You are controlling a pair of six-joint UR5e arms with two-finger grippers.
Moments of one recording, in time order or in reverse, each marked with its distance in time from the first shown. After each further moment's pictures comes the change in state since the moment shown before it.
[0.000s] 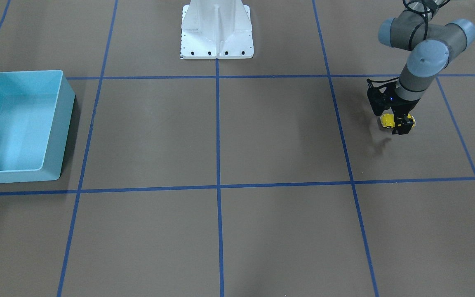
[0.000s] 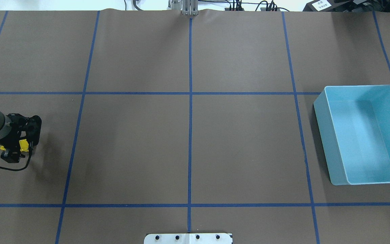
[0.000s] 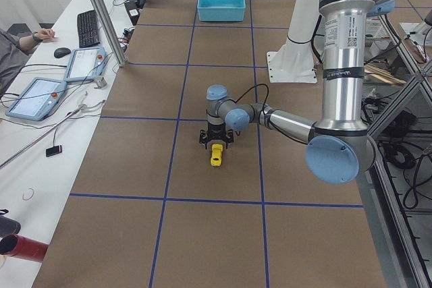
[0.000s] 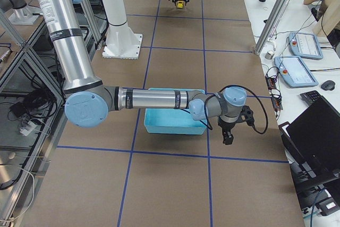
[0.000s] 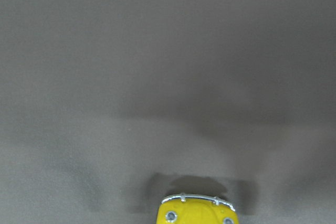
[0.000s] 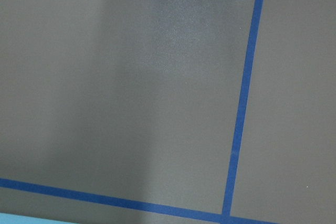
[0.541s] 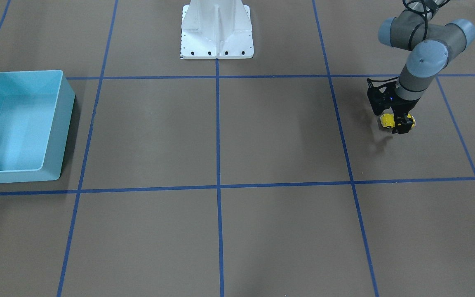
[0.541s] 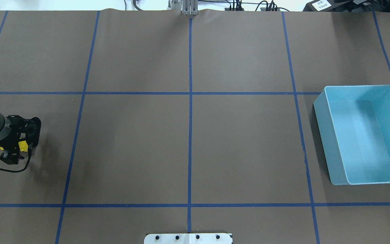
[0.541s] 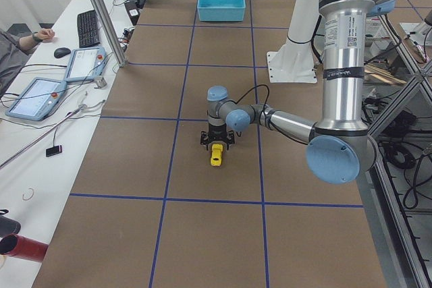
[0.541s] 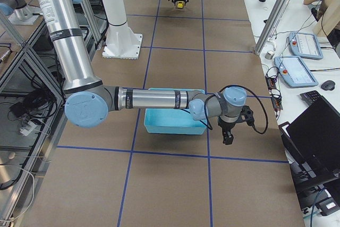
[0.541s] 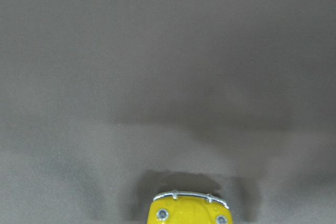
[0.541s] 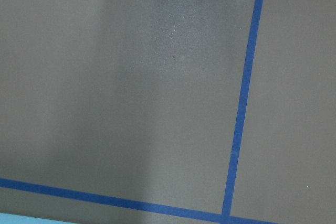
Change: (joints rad) left arm 0.005 0.006 0.004 0.002 0.000 0.001; right arm 0.000 0.000 0.001 0.000 0.000 0.000
